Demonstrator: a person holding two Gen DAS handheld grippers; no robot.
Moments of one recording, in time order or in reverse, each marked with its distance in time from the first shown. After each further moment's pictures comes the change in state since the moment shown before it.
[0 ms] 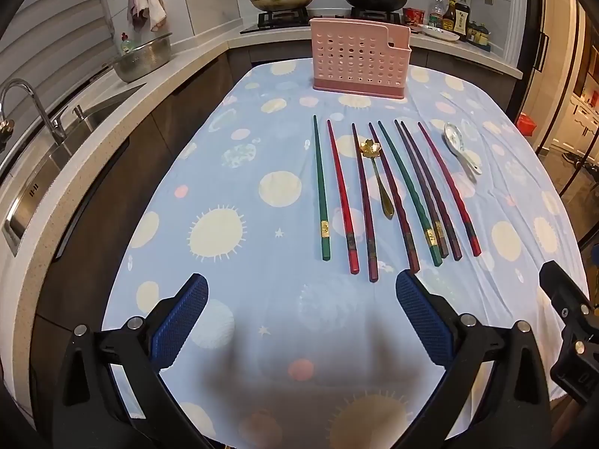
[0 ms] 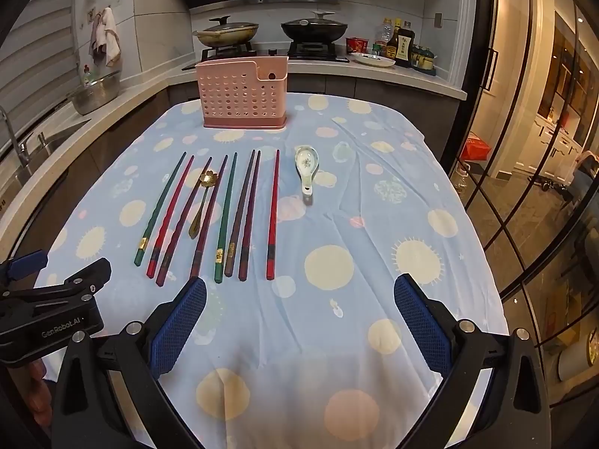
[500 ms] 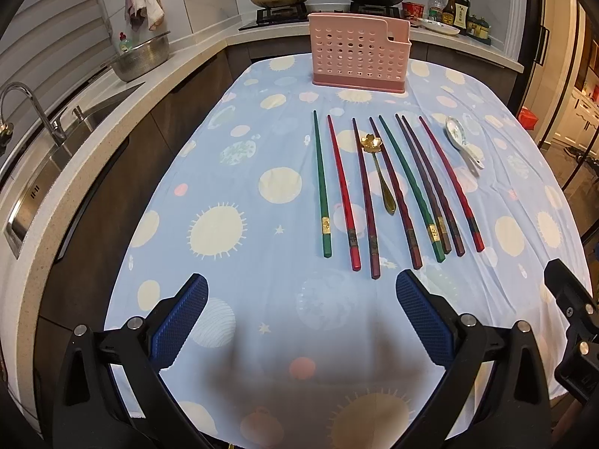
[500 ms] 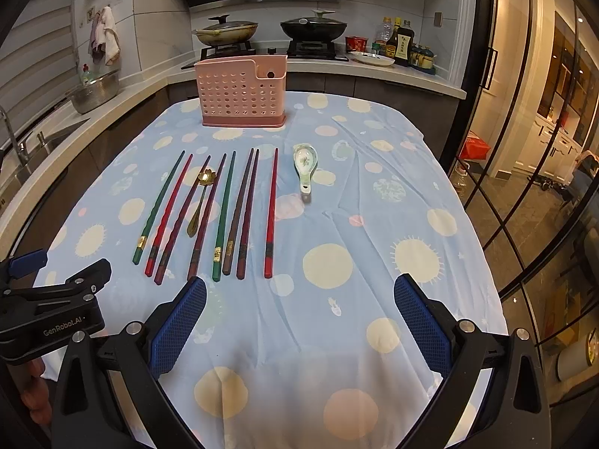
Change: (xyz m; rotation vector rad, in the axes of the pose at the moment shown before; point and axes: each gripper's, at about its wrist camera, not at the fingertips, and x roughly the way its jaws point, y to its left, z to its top) left arm 0.002 -0.001 -0.001 0.011 0.014 0.004; right arm 0.001 0.000 -0.001 0.000 0.006 -0.004
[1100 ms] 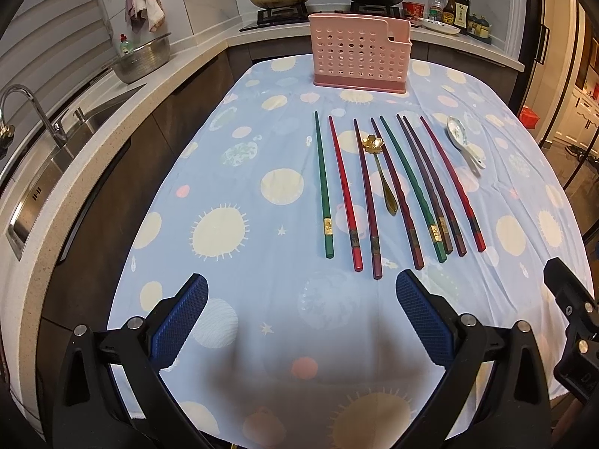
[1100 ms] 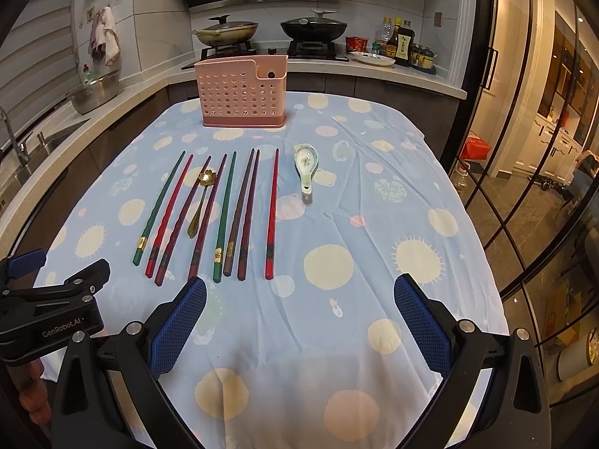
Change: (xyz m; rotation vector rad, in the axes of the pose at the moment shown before) left arm 0.000 0.000 0.001 0.007 0.007 0.011; right arm 0.002 -0.001 -0.001 0.000 -0.006 0.000
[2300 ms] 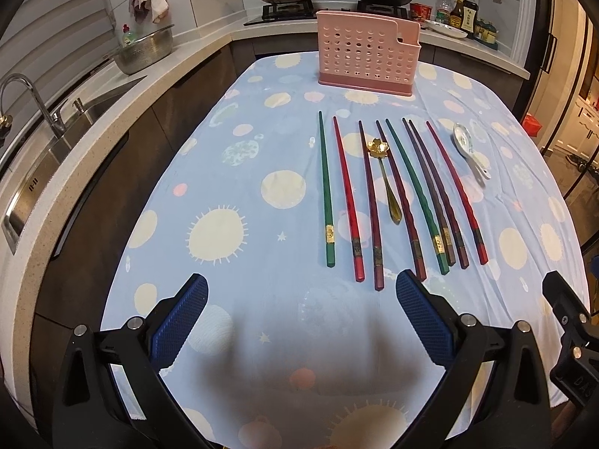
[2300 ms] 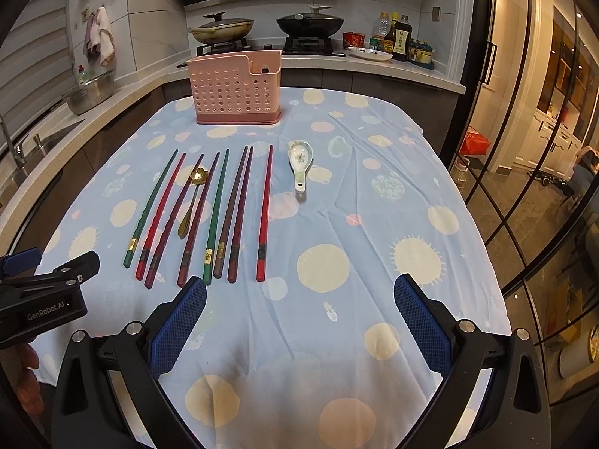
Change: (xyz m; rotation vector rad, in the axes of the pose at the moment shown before) left arm 0.012 0.007 0.009 -0.054 0.051 -0.031; right arm 0.012 -0.006 0.004 0.014 0.017 -0.001
